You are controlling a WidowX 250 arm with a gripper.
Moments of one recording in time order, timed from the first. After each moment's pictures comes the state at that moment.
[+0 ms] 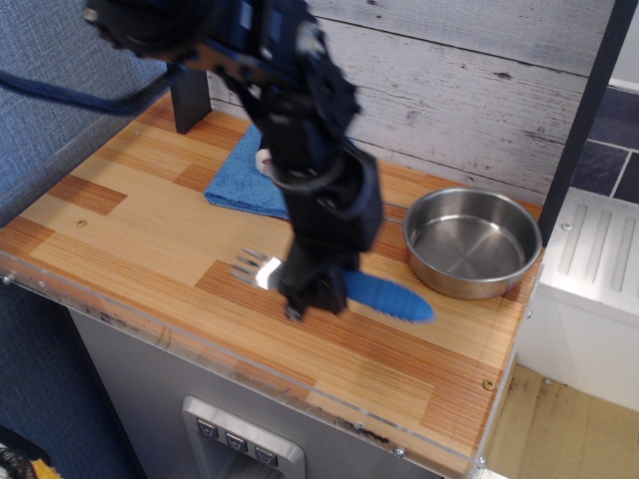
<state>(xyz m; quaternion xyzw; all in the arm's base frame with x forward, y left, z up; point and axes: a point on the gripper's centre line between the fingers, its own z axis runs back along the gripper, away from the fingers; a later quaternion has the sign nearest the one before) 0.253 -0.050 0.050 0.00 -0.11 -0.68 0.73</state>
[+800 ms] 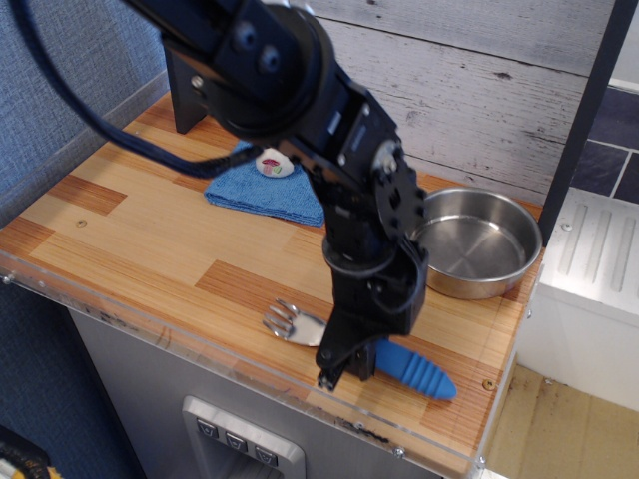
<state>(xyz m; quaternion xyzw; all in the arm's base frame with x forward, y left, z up) 0.246 -0.072 0.007 0.02 -0.07 -0.71 0.71</state>
